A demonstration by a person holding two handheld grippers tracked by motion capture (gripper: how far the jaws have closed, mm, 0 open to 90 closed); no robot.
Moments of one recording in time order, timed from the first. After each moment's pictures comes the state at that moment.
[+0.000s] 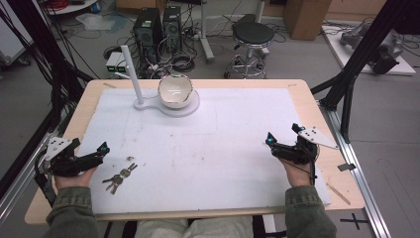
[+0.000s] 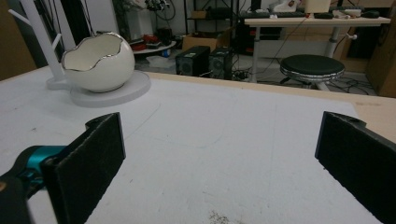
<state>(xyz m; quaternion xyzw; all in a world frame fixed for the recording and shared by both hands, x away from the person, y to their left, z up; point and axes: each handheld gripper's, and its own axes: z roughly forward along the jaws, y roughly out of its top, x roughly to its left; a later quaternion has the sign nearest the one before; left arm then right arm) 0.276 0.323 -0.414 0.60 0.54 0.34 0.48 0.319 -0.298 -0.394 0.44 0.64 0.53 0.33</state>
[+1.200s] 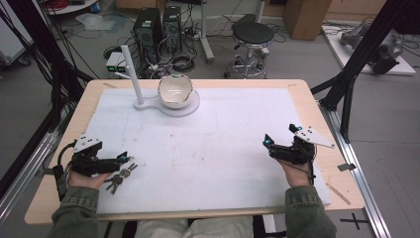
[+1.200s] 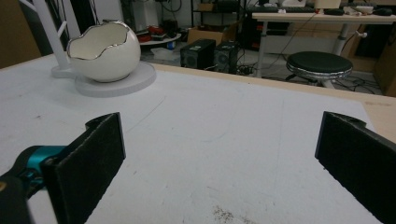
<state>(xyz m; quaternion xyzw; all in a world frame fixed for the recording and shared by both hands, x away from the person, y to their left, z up) 0.287 0.283 -0.410 0.72 0.50 0.25 0.42 0.322 -0.293 -0.396 0.43 0.67 0.52 0.32</state>
